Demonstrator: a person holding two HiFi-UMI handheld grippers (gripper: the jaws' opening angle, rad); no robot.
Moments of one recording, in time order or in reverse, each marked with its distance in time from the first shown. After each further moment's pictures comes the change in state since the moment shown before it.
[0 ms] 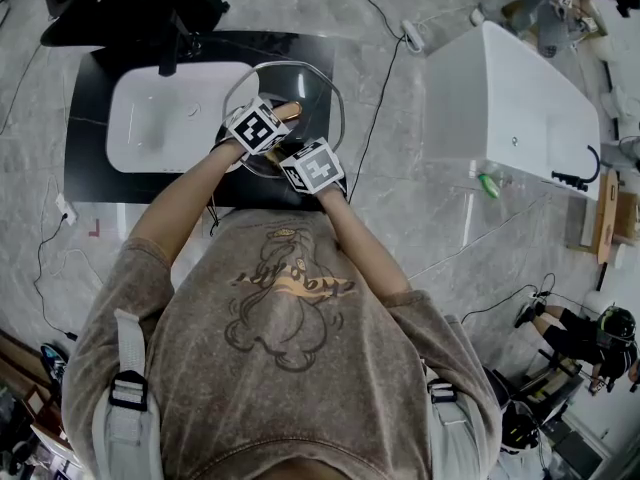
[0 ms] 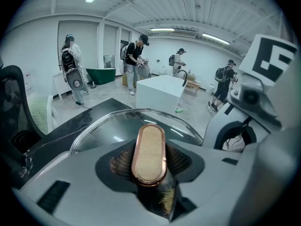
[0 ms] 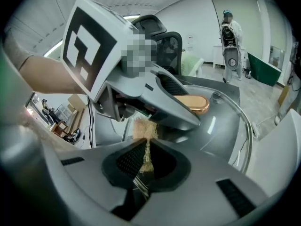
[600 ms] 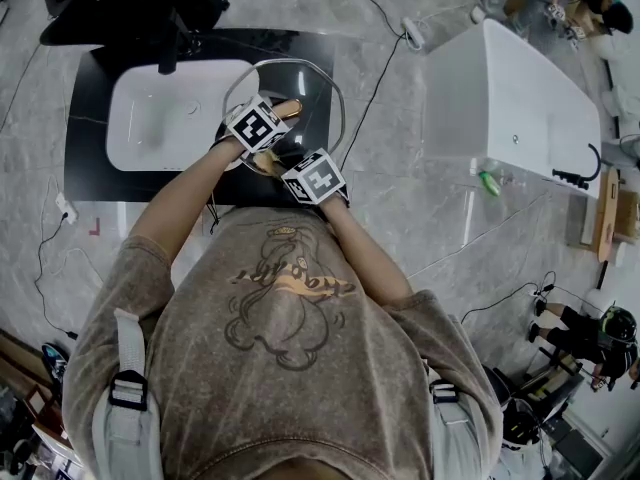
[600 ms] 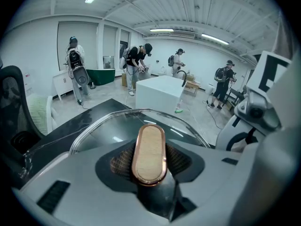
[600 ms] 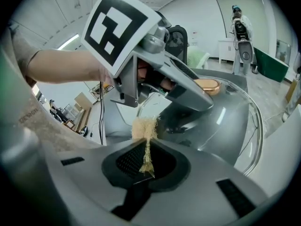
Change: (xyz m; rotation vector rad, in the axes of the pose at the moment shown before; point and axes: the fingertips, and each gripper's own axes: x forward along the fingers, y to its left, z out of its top) left arm -0.002 0.000 0.001 0.010 -0.006 -0.002; right arm 0.002 0.026 -0.027 -0.016 0.025 0.085
